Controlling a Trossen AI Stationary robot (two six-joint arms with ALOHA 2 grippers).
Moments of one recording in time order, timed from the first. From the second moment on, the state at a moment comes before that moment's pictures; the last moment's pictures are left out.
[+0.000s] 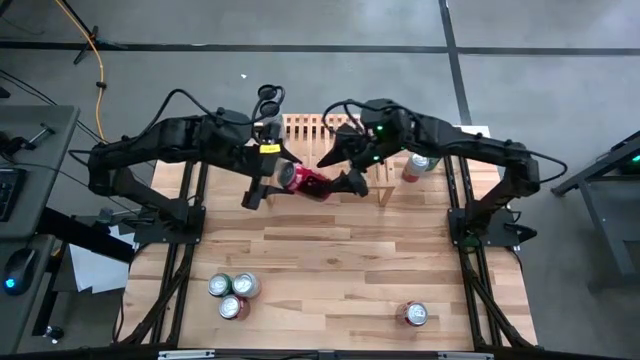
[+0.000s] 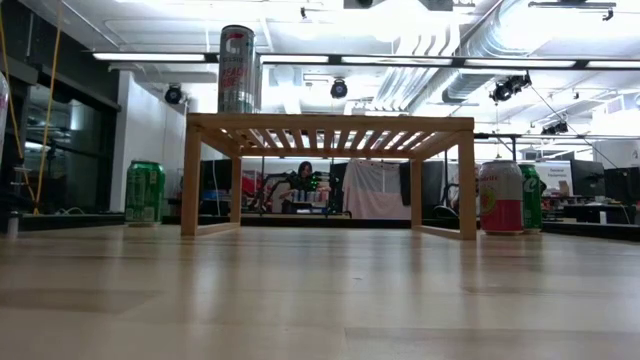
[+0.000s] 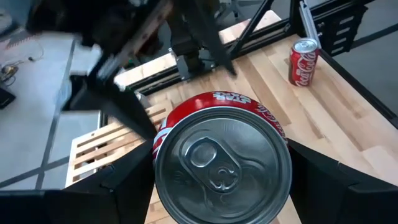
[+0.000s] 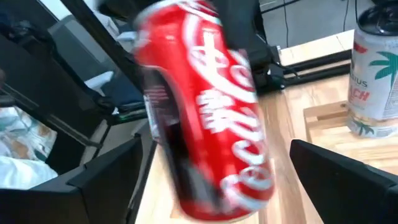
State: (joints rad) left arm 0.04 1.36 1.74 -0.92 0.06 0.41; right arm -0.18 1.58 1.71 -0.57 -0.48 0.23
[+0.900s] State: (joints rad) left arm 0.02 1.41 1.75 -0.91 0.09 0.43; right arm -0.14 1.68 1.71 -0.39 -0.64 0.29
